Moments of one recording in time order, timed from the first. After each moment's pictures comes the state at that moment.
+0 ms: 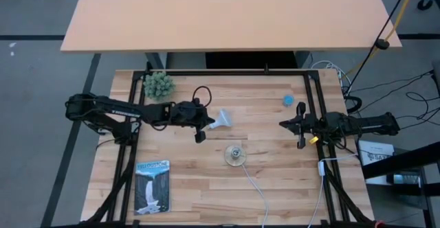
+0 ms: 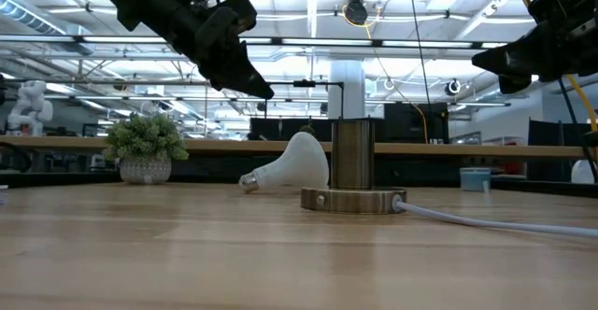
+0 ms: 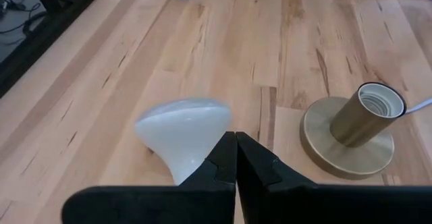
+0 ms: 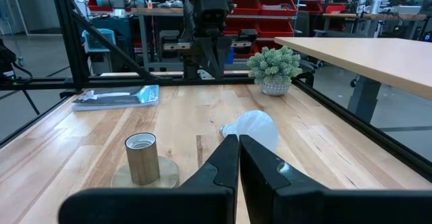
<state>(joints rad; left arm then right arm) 0.08 1.37 0.74 0.06 -0.06 -0.05 0.11 0.00 0.06 -0.07 0.23 0.01</state>
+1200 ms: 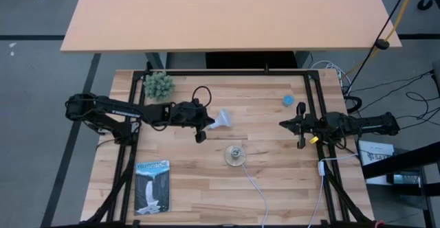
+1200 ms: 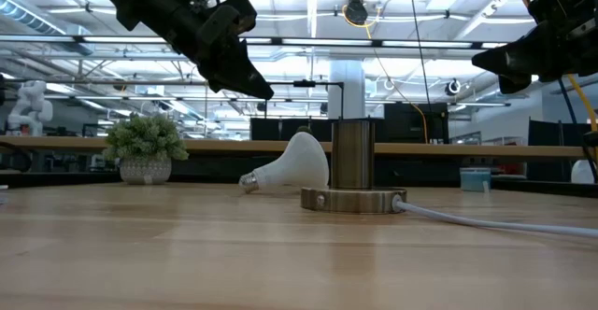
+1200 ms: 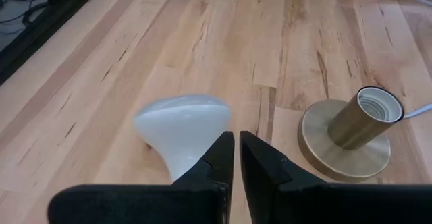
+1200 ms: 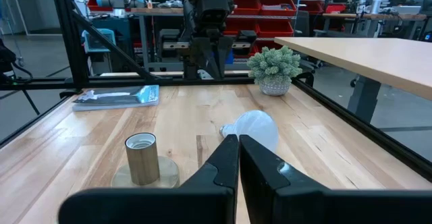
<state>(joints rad) 0.08 1.37 0.74 0.06 -0.07 -0.10 0.11 0.00 0.06 -0.07 0.23 0.01</state>
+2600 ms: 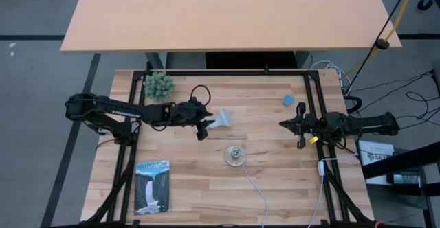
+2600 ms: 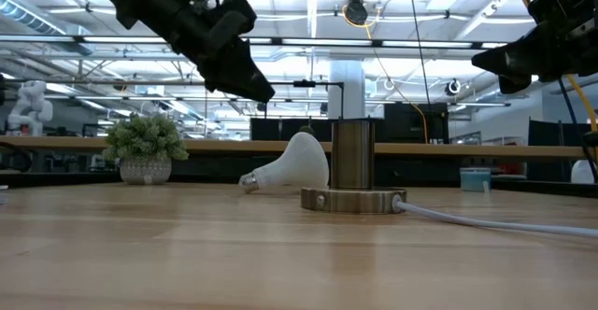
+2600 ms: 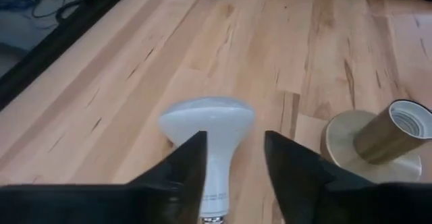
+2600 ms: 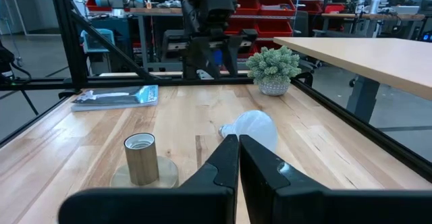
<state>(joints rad) 0.07 1.37 0.74 0.06 -0.16 -0.13 0.11 0.00 0.06 -0.07 0.23 0.01</state>
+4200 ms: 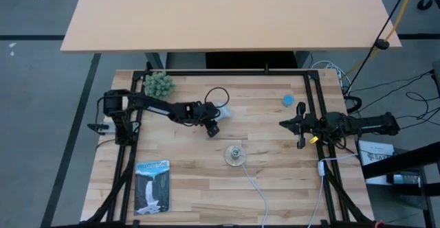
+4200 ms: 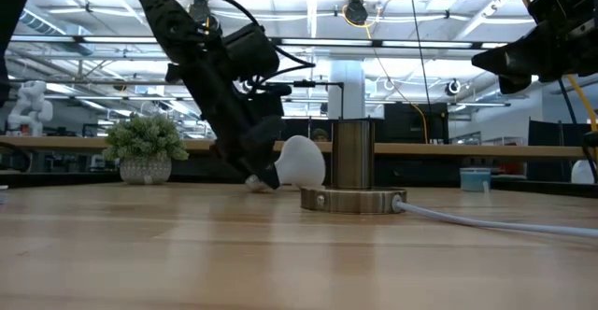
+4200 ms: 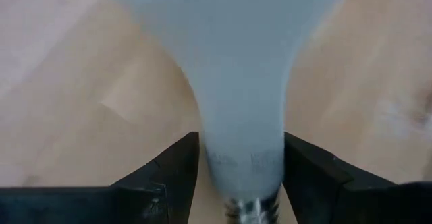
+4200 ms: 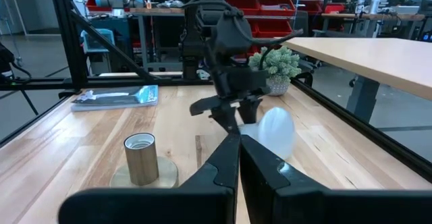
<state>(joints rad) 0.20 1.79 0.88 -0.02 -0.14 -0.33 0.11 0.00 0.06 -0.07 0.23 0.01</state>
